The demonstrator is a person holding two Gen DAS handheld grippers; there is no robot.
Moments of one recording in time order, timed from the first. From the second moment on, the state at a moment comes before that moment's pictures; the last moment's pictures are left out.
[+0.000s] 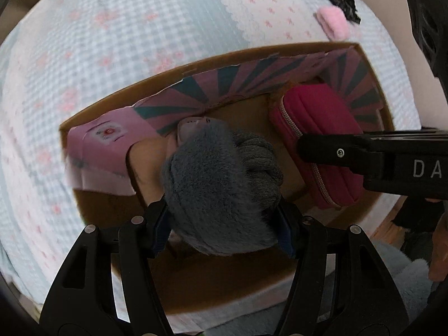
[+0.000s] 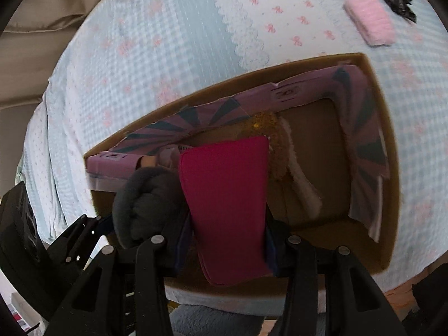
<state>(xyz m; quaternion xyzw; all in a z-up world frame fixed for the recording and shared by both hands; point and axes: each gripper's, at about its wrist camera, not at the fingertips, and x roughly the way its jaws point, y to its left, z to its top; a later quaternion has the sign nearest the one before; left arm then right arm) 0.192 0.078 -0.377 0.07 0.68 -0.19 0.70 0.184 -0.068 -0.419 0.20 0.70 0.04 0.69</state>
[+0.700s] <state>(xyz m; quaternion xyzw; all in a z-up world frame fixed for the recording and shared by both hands) 0.198 0.089 -0.372 0.08 0.68 -0.17 0.71 0.190 -0.097 -0.404 0.17 0.68 0.03 0.71</state>
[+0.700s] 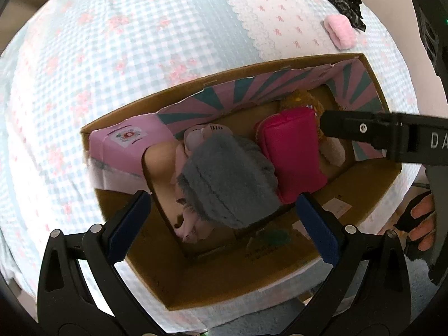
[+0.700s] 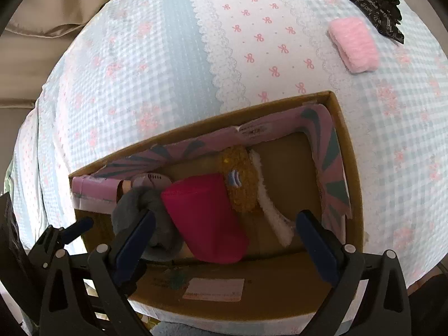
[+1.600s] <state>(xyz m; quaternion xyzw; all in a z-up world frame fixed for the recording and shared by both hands) 0.123 0.130 -0.188 0.01 0.54 -0.12 0.84 0.092 -0.067 -0.196 0.03 0.49 0.03 0.87</state>
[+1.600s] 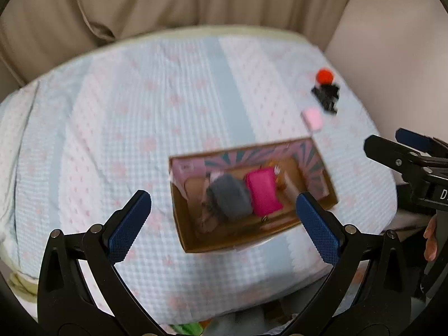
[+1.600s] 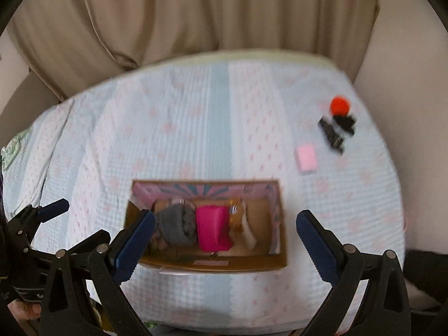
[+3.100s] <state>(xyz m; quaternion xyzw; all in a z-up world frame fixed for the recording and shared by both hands) 0.223 -0.176 -0.175 -0.04 0.47 -0.09 0.88 0.192 -0.393 -0.179 0.06 0.40 -0.03 0.91</state>
